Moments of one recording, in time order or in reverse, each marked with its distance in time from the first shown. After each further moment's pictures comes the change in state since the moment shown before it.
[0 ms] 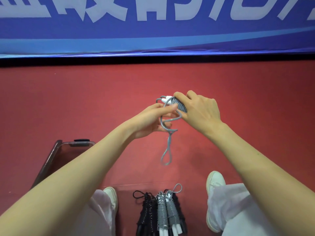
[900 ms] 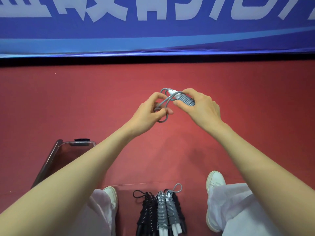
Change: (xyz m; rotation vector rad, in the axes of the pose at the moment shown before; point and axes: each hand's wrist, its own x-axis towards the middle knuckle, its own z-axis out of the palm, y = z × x) left_hand 0.000 -0.009 -0.008 0.544 0.310 0.363; right_hand 0.003 0.008 0.004 0.491 -0.059 0.397
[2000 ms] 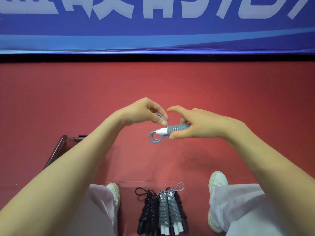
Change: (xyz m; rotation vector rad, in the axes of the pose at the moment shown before) left_hand 0.002 0.004 -0.038 0.108 -0.308 -0.173; right_hand -0.022 -0.026 -0.026 -0.093 -0.739 -0.272
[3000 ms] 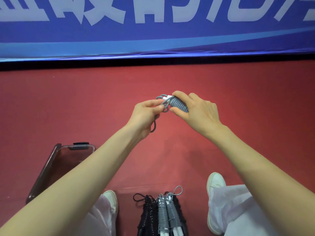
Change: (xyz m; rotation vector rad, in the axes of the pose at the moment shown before) left_hand 0.011 0.021 0.042 -0.751 0.480 -0.095; right_hand 0.019 0.019 0.006 -0.265 0.641 0.189
